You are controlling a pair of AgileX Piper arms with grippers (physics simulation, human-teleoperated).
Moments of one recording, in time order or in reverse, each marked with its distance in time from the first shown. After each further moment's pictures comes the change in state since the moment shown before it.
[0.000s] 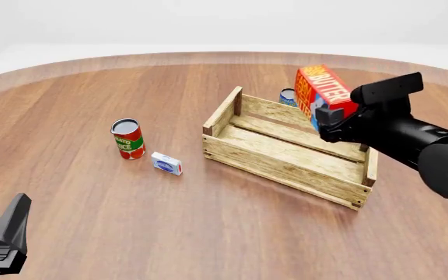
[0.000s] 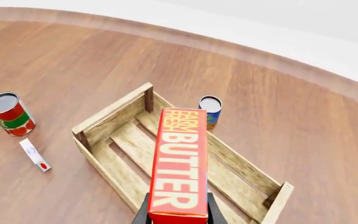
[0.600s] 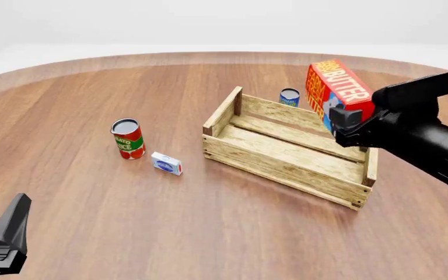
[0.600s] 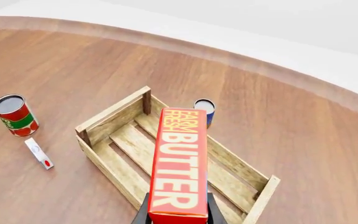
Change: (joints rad) left arm 0.000 0.000 0.000 0.000 0.000; right arm -0.012 -0.144 0.052 0.050 -0.012
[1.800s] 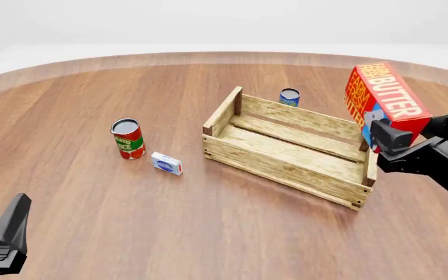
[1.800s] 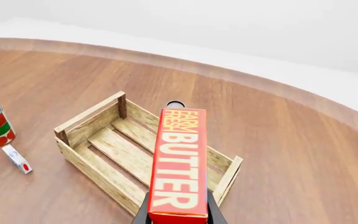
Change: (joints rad) left arm 0.000 0.000 0.000 0.000 0.000; right arm -0.110 -0.283 0.181 -0.006 -0.014
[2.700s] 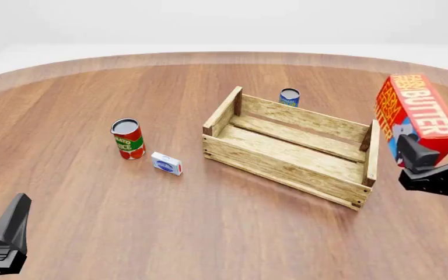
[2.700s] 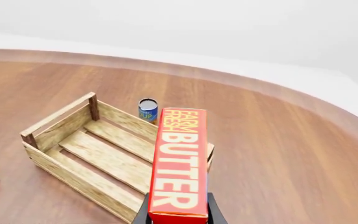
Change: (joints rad) left arm 0.000 0.000 0.000 0.000 0.000; right arm -0.124 -0.124 0.125 -0.050 0.003
